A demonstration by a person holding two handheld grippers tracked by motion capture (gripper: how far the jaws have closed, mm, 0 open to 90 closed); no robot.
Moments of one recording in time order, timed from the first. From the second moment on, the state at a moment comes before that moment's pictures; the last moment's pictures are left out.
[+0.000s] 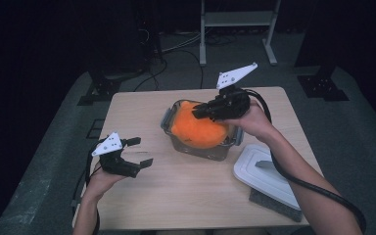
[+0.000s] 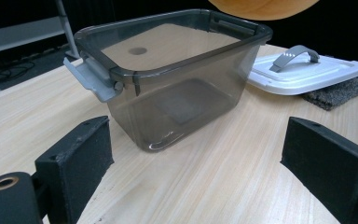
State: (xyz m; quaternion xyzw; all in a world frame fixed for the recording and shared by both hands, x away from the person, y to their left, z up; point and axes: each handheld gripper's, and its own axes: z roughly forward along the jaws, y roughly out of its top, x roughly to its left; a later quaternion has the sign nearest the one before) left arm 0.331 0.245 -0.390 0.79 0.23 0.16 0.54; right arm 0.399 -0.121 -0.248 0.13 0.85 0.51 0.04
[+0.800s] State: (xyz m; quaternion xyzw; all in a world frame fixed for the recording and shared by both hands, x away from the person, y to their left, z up) left arm 0.328 0.248 -0.389 0.79 0.22 0.16 0.54; right arm 0.440 -0.124 -0.261 0.16 0.85 0.50 0.05
